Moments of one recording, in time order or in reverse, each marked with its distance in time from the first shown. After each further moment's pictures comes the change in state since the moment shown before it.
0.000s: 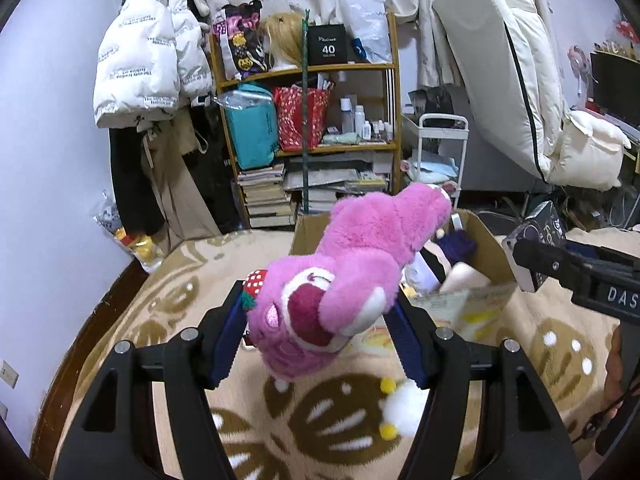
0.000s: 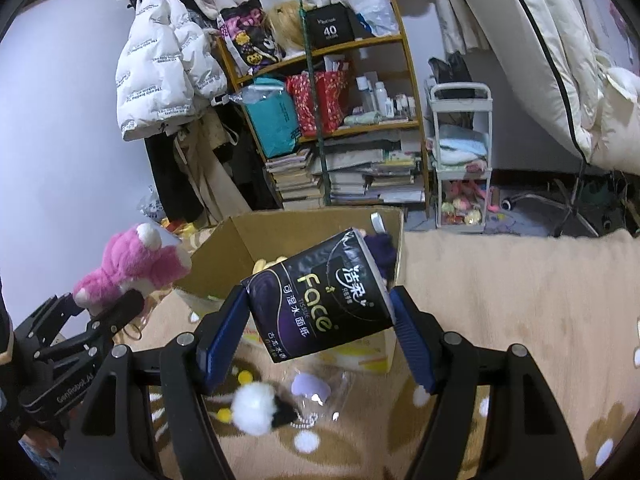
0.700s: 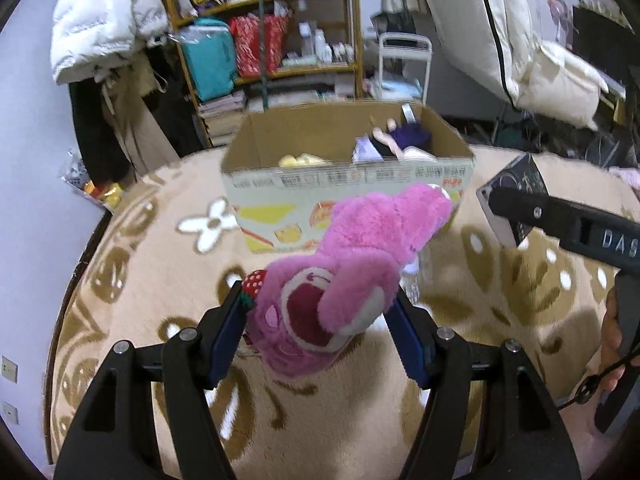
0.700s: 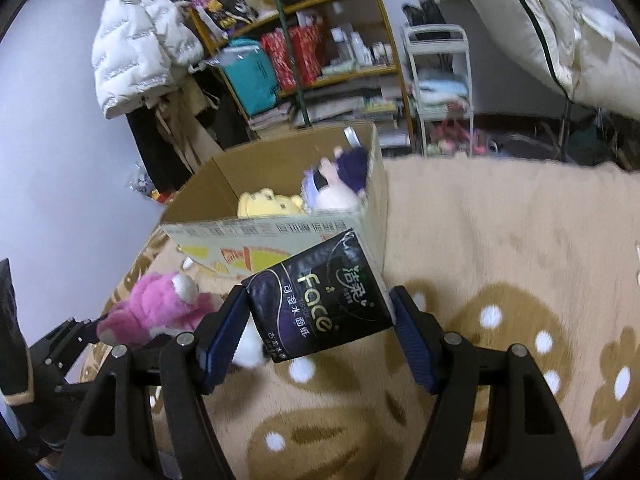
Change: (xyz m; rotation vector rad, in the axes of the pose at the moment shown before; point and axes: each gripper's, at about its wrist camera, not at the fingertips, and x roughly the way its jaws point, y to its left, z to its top) left arm -0.008 -0.030 -0.056 0.058 0.254 -0.102; right arm -0.012 -0.009 -0.049 0.071 0.140 -0.037
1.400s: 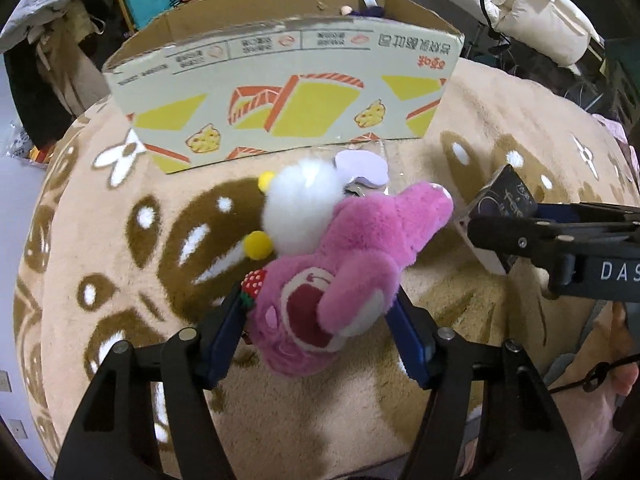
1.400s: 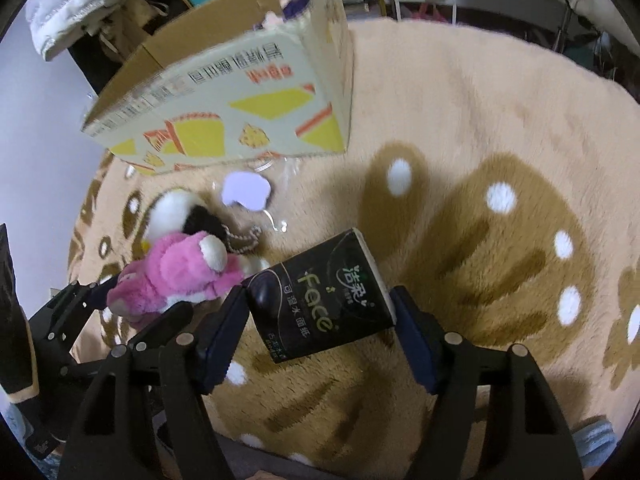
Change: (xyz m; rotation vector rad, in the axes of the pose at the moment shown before) left arm 0.068 -0.030 -0.030 0.064 0.312 -0.149; right arm 0.052 -0.029 -0.044 0.100 0.436 -0.079
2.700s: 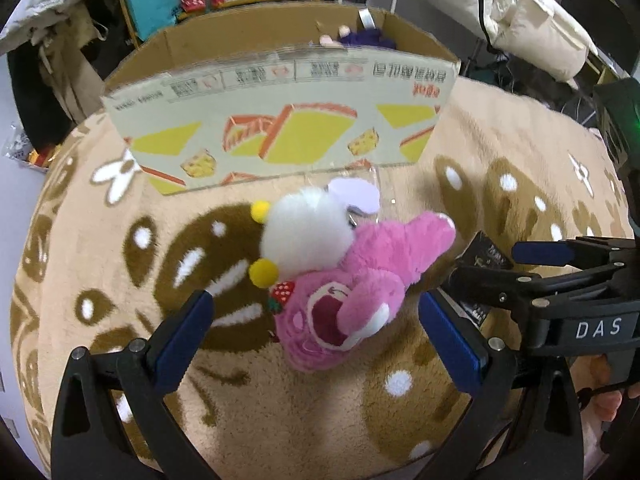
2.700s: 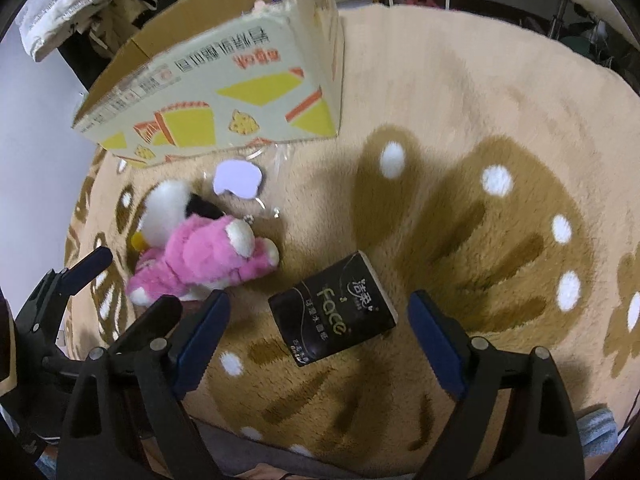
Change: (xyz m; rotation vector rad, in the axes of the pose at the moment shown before) left arm 0.001 -0.004 0.016 -0.011 -0.032 -0.012; right arm 0.015 0.002 -0.002 0.033 0.084 -0.016
